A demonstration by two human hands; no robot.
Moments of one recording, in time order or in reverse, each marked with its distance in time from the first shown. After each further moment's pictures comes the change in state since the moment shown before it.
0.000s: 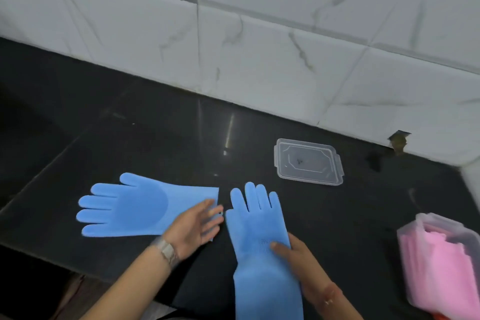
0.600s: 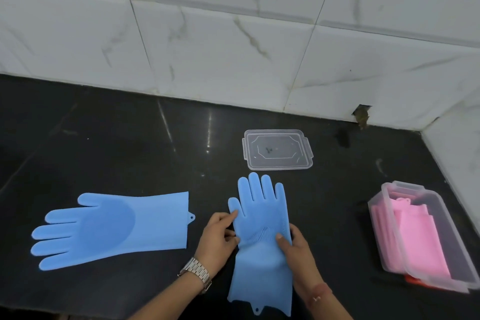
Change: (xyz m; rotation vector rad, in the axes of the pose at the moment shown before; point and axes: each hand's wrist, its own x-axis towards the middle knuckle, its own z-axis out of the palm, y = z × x) left_hand 0.037 -0.075 0.063 1.138 0.000 0.525; right_hand 0.005 0.037 -0.037 0.128 0.434 0.021
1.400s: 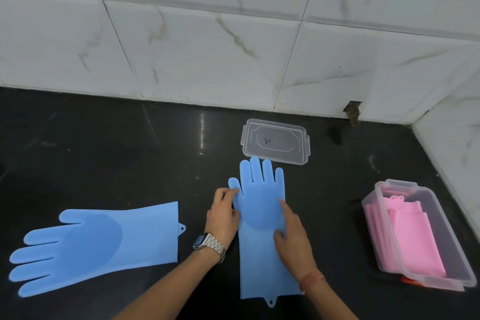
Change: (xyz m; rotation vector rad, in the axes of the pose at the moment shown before) left_hand 0.076 0.012 0.019 0.276 0.181 0.106; right_hand 0.024 -0.028 -0.002 -0.708 0.117 -0.299
